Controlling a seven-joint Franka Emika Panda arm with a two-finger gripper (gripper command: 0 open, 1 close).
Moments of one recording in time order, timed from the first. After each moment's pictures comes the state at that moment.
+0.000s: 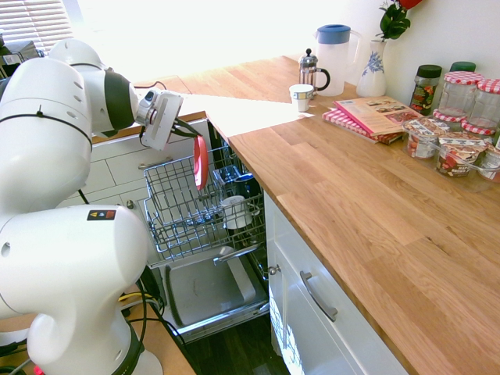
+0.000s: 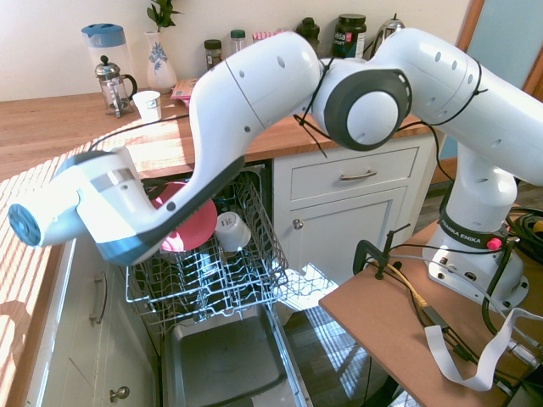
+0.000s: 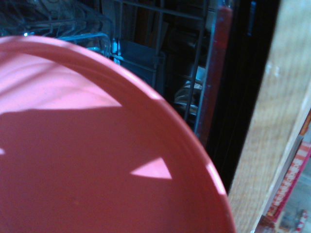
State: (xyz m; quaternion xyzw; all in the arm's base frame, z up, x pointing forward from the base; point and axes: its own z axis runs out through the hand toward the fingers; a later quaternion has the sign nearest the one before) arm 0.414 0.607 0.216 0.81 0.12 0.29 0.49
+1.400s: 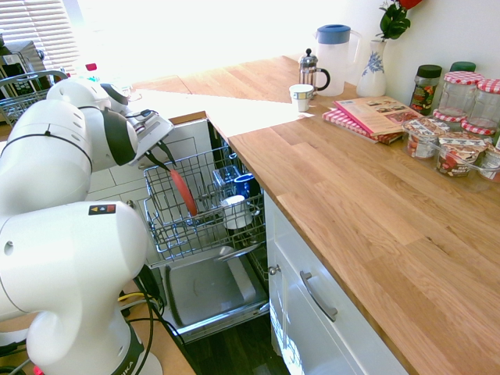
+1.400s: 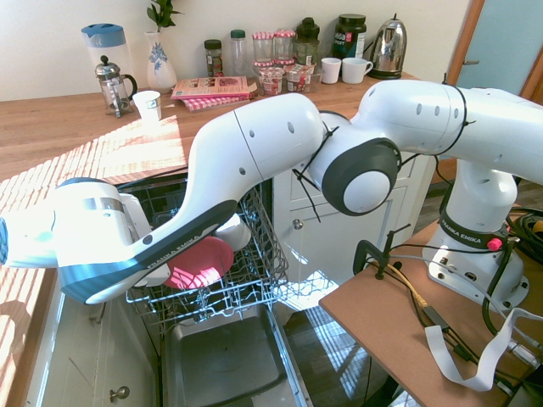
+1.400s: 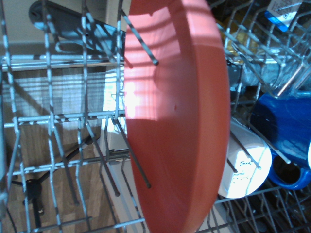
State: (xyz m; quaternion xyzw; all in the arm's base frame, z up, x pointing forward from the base) arm 0.374 0.623 0.186 0.88 0.21 0.01 0.44
